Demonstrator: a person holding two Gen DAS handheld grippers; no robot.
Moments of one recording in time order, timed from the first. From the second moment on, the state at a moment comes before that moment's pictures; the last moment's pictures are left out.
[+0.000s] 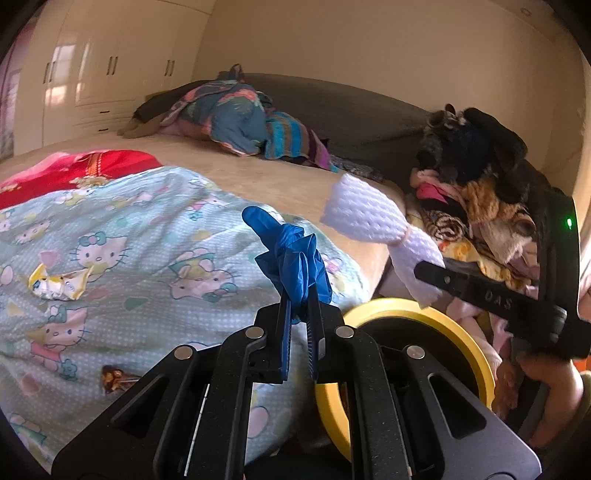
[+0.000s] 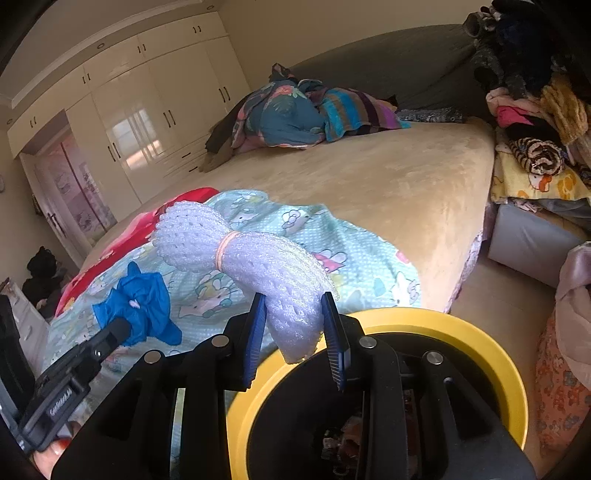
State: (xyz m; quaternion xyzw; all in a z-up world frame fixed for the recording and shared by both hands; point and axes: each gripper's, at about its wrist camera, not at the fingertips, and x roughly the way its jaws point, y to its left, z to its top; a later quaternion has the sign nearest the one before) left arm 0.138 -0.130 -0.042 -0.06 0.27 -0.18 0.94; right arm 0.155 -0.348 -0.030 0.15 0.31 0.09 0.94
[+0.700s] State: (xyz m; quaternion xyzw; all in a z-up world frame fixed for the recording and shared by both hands) left arm 0.099 -0.188 -0.052 -0.01 0.29 -0.28 0.92; right arm 0.119 -0.404 -0.037 0.15 0.32 0.05 0.93
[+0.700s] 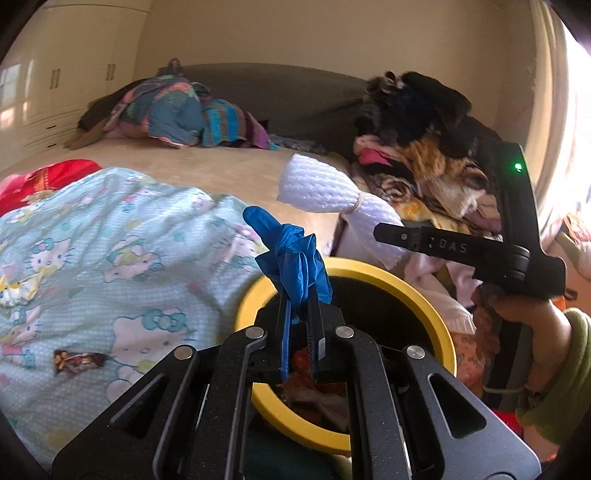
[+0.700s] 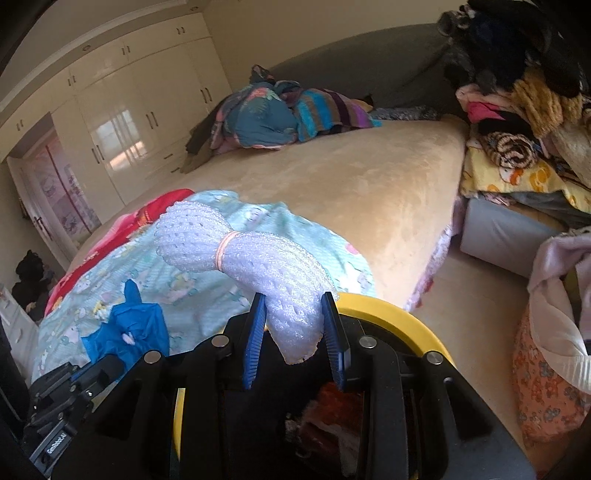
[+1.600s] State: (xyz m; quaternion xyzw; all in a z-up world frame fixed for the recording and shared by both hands) left arm 0.111 -0.173 -0.065 -0.07 0.32 -0.24 0.91; right arm 0.098 -0.420 -0.070 0.17 0.36 0.04 0.92
